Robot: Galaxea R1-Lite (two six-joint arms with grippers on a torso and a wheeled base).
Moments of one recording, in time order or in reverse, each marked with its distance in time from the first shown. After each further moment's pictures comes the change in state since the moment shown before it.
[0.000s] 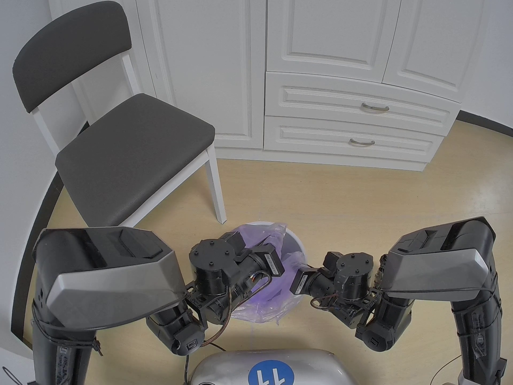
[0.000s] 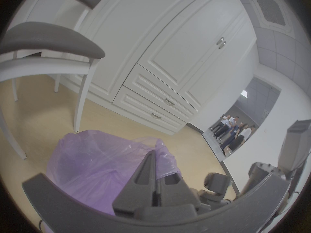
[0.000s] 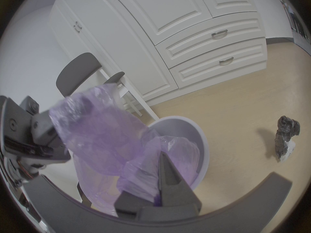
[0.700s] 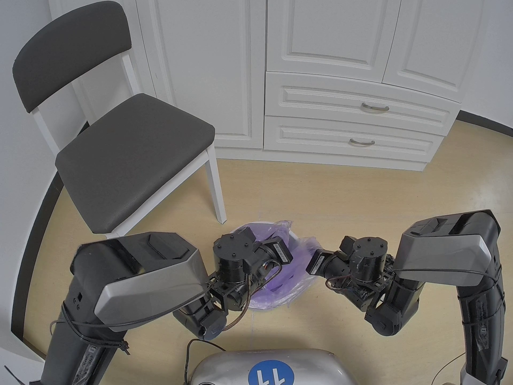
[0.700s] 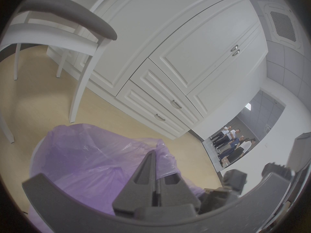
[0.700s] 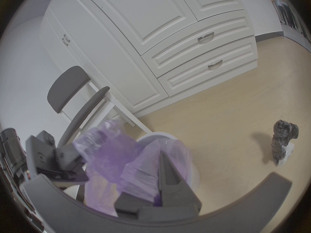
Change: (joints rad) left arm 0.030 0.169 -0.266 0.085 -0.002 -0.114; right arm -0.112 -0.002 -0.041 0.000 0.036 0.037
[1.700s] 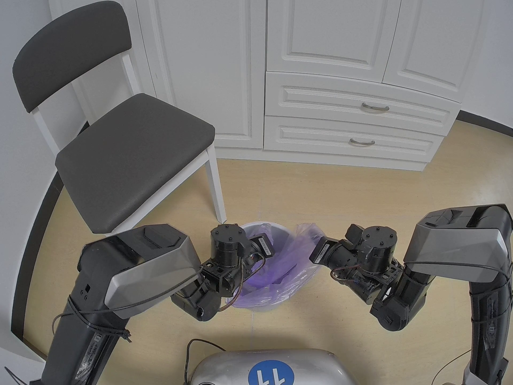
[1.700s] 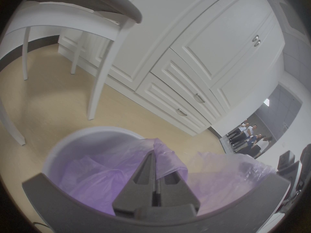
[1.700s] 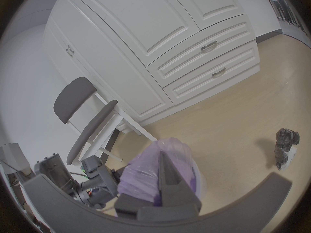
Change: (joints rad) left arm 0.094 0.079 -0.163 0.230 0.011 -0.001; right arm -0.002 -0.079 0.012 0.000 0.004 0.014
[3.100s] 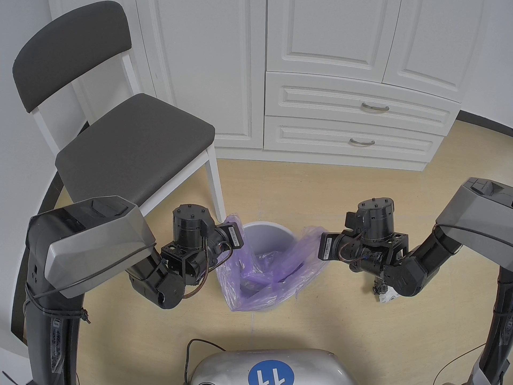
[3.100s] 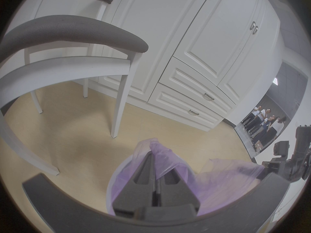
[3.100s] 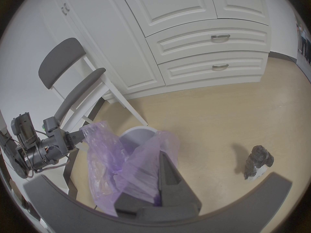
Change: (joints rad) left arm 0.101 -0.223 0.215 0.077 -0.007 0.194; right arm -0.056 -0.167 -0.163 0.656 0.055 -0.209
